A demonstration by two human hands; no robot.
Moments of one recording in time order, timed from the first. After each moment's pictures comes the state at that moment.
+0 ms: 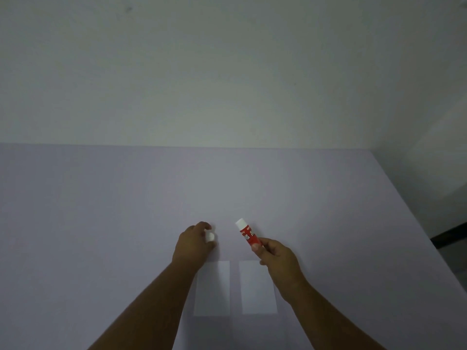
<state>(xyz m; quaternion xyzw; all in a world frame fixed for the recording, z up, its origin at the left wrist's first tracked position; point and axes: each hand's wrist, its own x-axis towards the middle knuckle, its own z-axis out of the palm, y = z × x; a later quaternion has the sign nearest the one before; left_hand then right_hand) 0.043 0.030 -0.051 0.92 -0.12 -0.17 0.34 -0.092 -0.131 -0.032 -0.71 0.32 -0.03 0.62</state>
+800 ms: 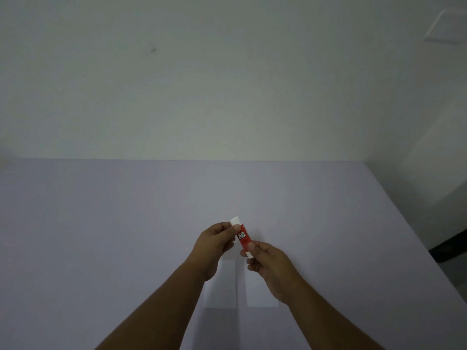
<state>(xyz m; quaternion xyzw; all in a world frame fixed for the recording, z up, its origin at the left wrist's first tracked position) -0.009 0.026 0.033 0.63 -0.03 -0.33 0.71 -0.109 -0.099 0.020 -0.60 0.24 0.01 0.76</state>
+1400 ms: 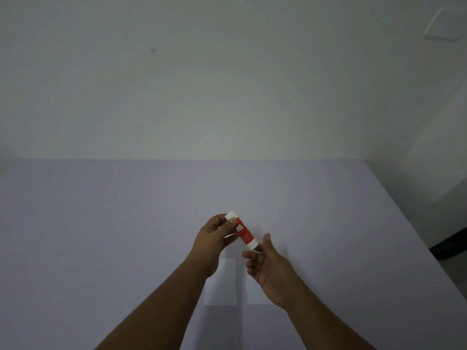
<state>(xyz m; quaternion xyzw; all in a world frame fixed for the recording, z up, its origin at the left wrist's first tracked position) -0.015 0.023 0.045 0.60 -0.04 -0.29 0.74 -0.115 -0.095 0.014 -0.39 0.30 0.02 0.87</state>
